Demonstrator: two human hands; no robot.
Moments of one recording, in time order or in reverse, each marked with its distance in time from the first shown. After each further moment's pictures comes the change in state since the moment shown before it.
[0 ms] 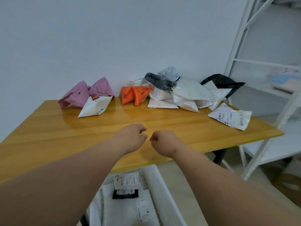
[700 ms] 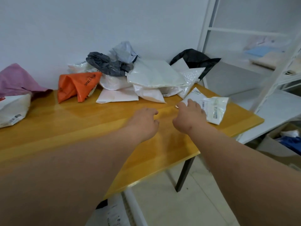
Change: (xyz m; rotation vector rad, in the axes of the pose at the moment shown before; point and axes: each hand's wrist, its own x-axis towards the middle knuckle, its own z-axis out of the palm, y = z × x) left_hand 0.208 0.146 0.127 0.044 -0.013 0.195; right_hand 0.083 0.242 -0.088 -0.207 0.203 0.505
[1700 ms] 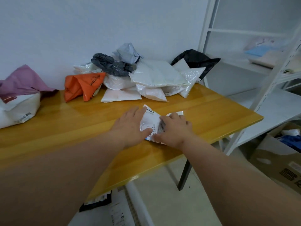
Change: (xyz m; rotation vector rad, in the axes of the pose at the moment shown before) left_hand -0.039 -0.044 -0.014 0.180 -0.025 0.043; right_hand -0.047 -0.024 0.026 0.067 -0.078 -0.240
